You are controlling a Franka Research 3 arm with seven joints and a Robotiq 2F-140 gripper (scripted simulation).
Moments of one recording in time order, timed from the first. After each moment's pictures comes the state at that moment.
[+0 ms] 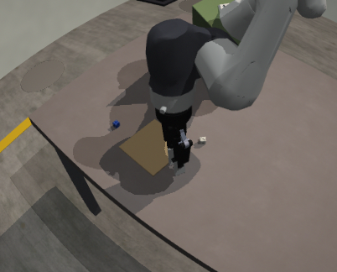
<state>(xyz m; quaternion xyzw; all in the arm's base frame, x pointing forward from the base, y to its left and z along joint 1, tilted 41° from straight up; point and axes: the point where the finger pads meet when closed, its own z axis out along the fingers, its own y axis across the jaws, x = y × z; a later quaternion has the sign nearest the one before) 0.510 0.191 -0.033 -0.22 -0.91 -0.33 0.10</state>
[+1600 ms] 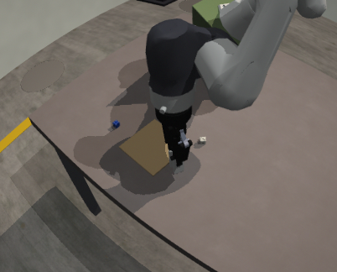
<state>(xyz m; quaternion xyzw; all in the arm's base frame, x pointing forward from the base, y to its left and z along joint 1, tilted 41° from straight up) 0.510 0.191 -0.033 -0.22 -0.91 -0.33 0.10</state>
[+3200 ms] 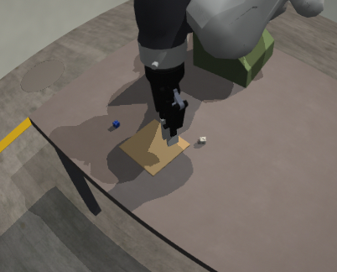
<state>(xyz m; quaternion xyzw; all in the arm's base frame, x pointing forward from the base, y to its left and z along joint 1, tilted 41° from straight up) 0.511 0.114 0.031 -0.18 -0.92 -0.34 0.08</state>
